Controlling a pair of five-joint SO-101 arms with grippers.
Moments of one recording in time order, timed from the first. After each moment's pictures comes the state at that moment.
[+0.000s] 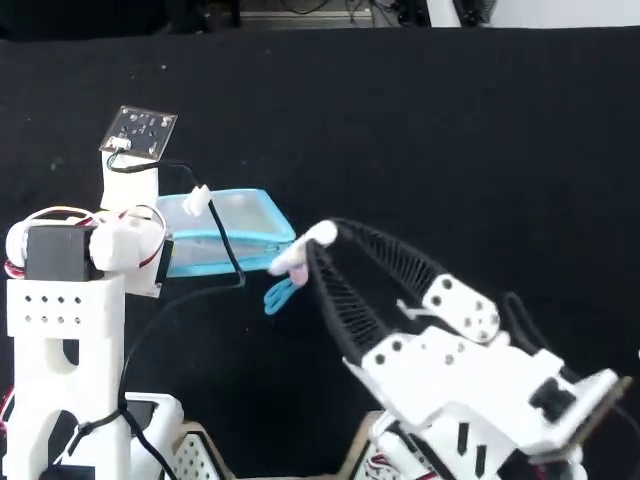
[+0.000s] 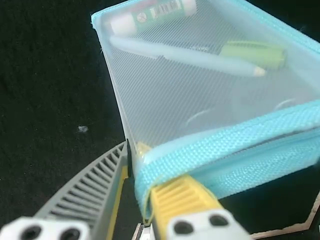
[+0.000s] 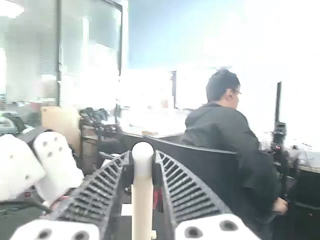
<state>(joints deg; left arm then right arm) -3.4 -39.3 14.5 99.5 -11.4 -41.9 -94.5 48.0 36.5 2.0</state>
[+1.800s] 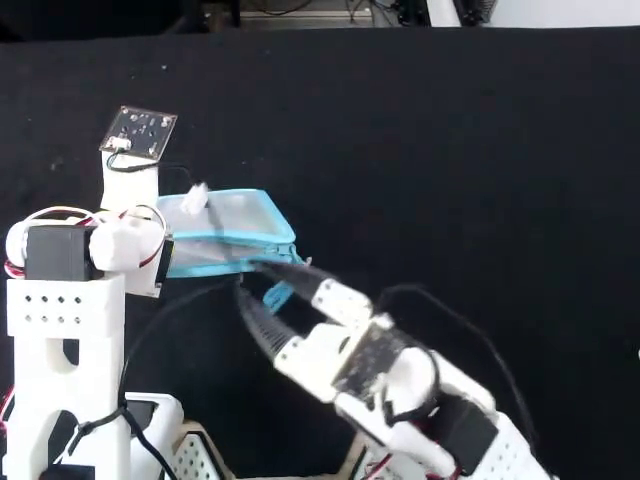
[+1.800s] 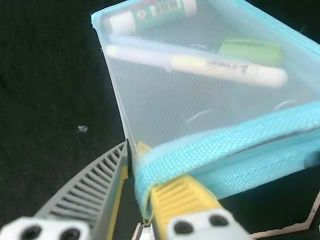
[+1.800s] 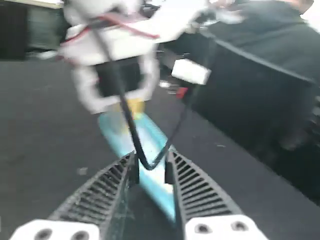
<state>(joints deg) -3.4 -39.2 14.5 99.5 -11.4 -47.4 -95.4 68.6 42.9 16.3</state>
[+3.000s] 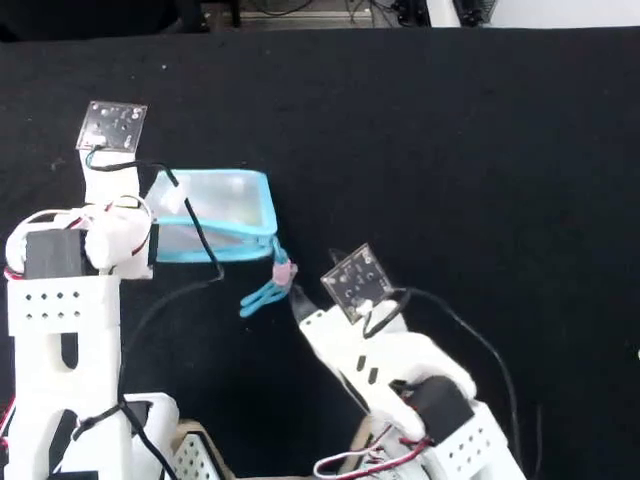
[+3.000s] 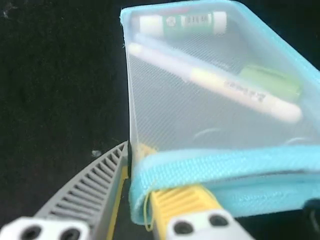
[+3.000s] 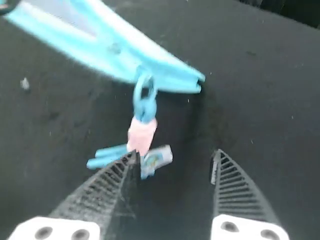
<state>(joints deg) -9.3 -39.7 25.1 83.3 -9.4 -34.3 -95.5 80.7 57.4 4.0</state>
